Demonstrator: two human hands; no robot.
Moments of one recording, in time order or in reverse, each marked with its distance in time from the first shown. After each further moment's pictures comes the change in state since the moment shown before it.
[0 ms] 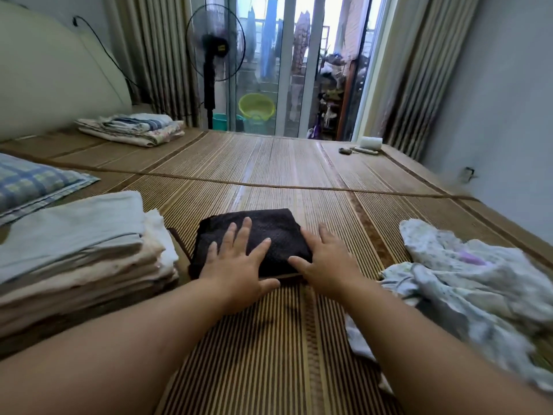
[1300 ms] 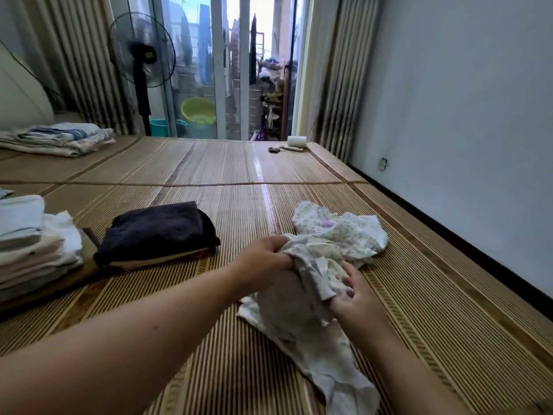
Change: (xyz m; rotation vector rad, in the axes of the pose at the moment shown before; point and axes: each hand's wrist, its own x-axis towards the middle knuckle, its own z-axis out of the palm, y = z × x) left_hand -0.087 0.251 -0.036 -1.061 -0.180 0.234; right_hand -0.253 0.171 -0.093 0.630 0.257 0.376
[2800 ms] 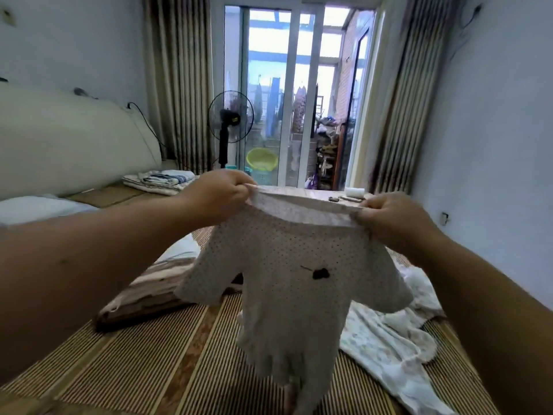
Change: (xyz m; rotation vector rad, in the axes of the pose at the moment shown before) left_hand -0.195 0.115 -0.240 0.664 0.476 0.162; right_hand -0.078 -0.275 -0.009 -0.285 0.005 -0.566
